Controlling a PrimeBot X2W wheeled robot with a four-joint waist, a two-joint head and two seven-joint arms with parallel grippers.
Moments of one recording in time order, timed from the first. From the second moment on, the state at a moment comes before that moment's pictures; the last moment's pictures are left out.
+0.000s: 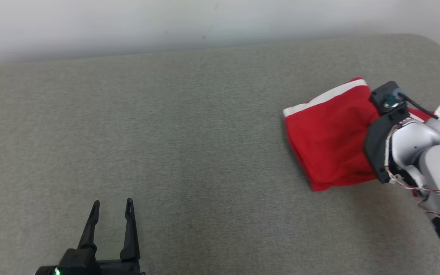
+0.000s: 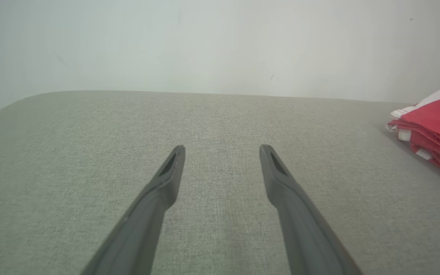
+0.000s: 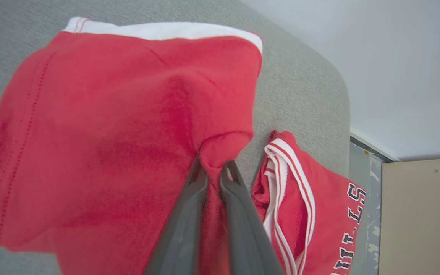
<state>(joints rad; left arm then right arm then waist) -0.04 0.05 -0.09 0.13 -0.16 0.01 -0.26 -0.66 -0.55 0.36 0.31 0.18 0.13 0.79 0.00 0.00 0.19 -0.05</state>
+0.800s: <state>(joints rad) -0.08 0.05 -0.06 0.14 -0.11 -0.04 -0.26 -0.55 -0.90 0.22 0.37 0.16 0.13 0.66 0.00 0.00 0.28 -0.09</state>
